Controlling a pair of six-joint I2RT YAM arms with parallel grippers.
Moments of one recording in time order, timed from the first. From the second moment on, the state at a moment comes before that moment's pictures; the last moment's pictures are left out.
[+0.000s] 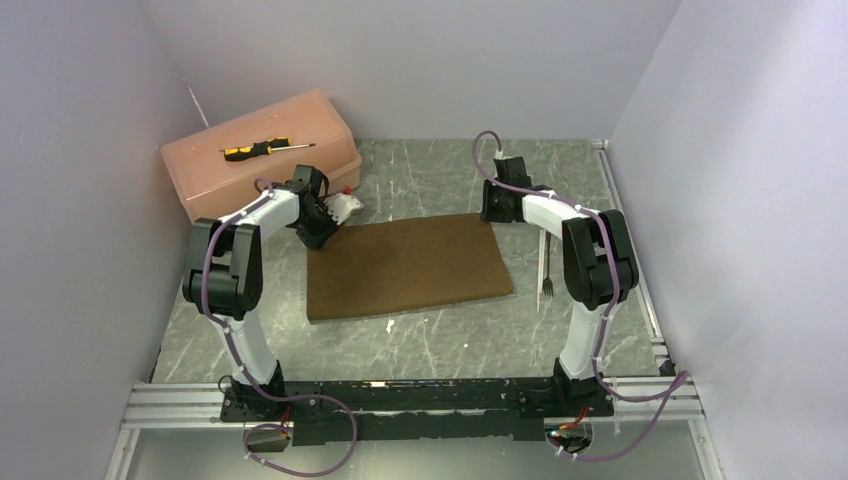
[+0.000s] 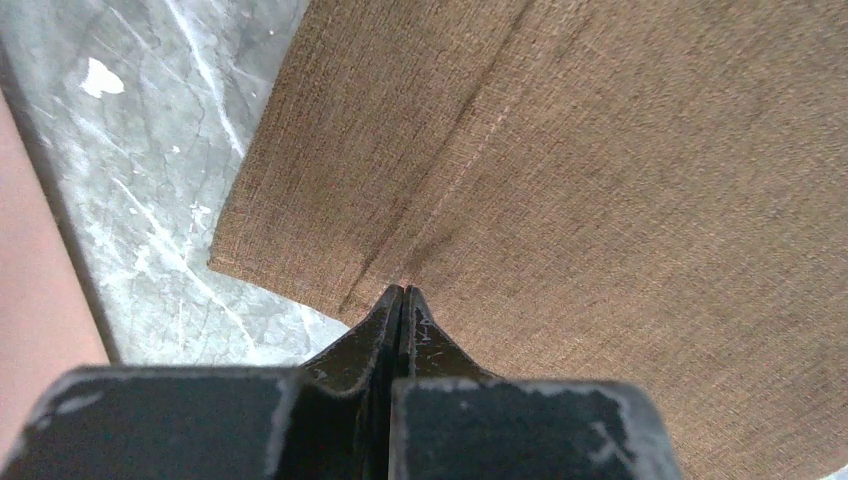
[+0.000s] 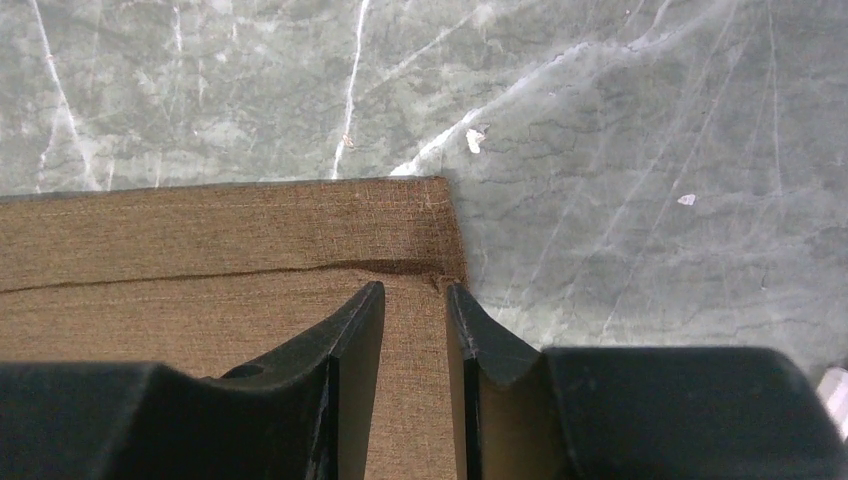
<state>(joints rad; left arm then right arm) -0.16 1.86 1.26 -0.66 0.15 0.72 0.25 1.93 1.28 -0.23 -0.03 0.29</state>
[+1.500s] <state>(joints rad) -0.19 1.79 1.26 -0.65 0.12 0.69 0.26 1.95 1.26 -0.20 -0.03 0.27</state>
